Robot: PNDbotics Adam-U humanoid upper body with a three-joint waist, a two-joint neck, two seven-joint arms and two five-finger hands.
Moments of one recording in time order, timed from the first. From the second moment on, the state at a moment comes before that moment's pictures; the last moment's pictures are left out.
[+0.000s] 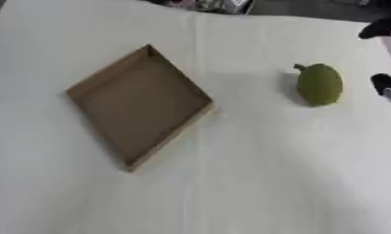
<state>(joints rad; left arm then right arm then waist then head) -0.32 0.47 0.38 -1.98 0.08 -0.37 0.38 -0.45 -1.12 0.14 -1.98 0.39 0.12 0.43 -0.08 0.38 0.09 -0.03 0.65</state>
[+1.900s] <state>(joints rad) -0.32 0.45 0.36 -1.98 0.10 -0.35 0.34 -0.74 -0.86 0.34 -1.37 0.52 0.28 0.54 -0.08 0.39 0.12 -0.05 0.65</state>
